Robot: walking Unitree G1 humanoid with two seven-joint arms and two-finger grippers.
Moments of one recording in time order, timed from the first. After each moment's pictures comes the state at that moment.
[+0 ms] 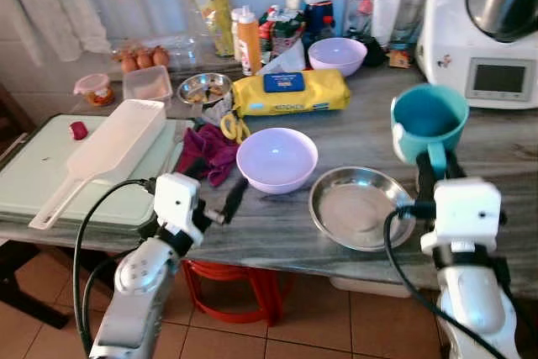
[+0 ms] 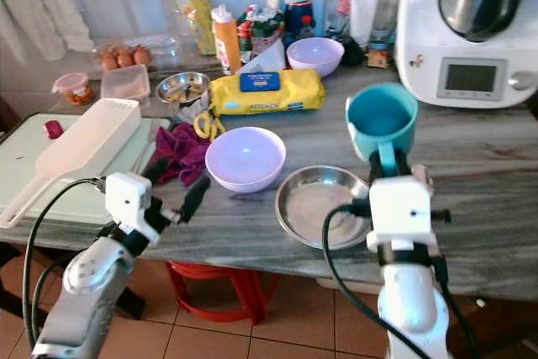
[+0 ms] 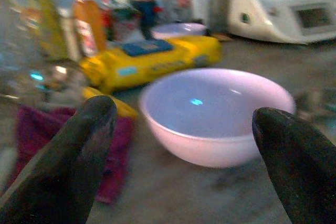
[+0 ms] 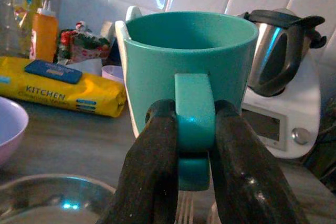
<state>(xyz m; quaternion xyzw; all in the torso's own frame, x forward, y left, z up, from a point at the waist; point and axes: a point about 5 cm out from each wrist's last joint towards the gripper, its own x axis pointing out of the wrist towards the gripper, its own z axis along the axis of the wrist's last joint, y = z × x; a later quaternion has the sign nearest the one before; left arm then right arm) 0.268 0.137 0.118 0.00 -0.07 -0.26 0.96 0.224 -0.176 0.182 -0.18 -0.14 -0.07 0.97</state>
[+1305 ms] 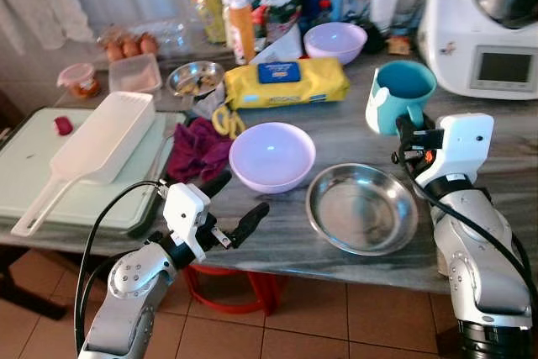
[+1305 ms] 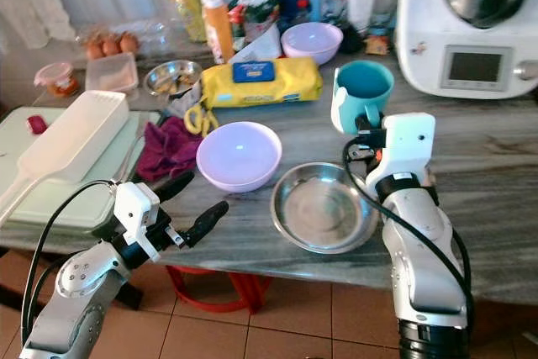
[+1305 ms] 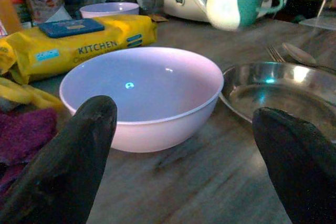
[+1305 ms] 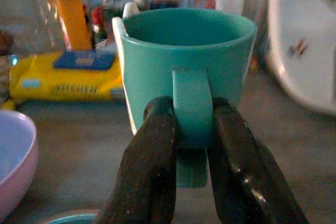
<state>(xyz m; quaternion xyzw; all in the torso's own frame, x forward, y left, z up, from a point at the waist) 0.257 0.131 0.121 0.00 -0.06 -0.37 0.93 0.299 -0.193 0.192 -0.03 -0.06 0.03 1.00</state>
